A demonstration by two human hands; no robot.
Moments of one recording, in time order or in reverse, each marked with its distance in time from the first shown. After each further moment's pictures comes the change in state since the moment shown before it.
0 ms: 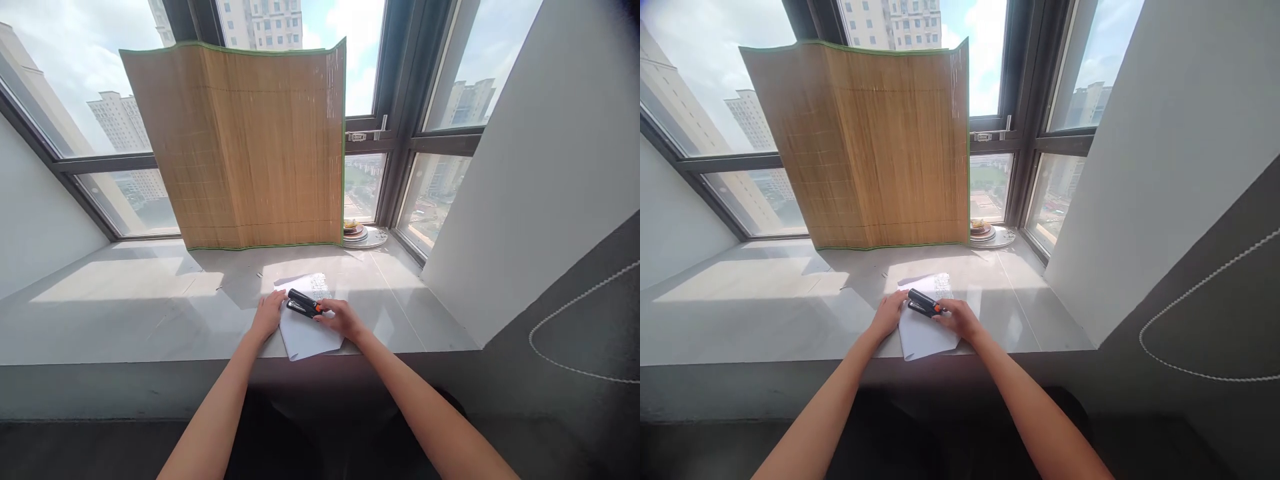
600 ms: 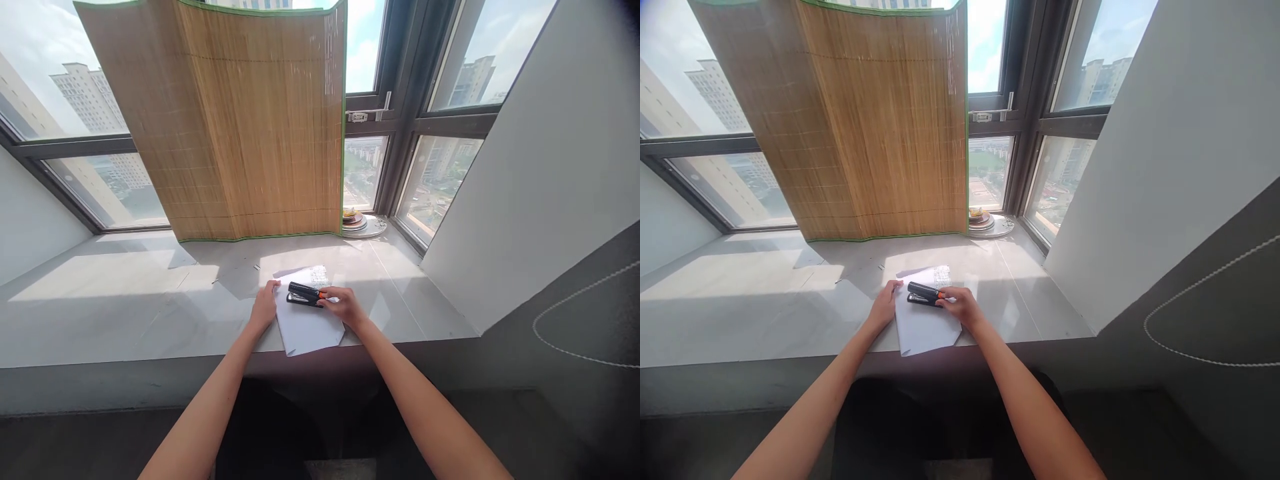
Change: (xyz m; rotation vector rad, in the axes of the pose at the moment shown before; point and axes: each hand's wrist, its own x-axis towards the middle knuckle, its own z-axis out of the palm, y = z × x) left_hand 0.007 -0.019 0.003 -0.332 0.117 -0.050; right_hand 0.006 0.000 -0.002 0.147 0.188 0.108
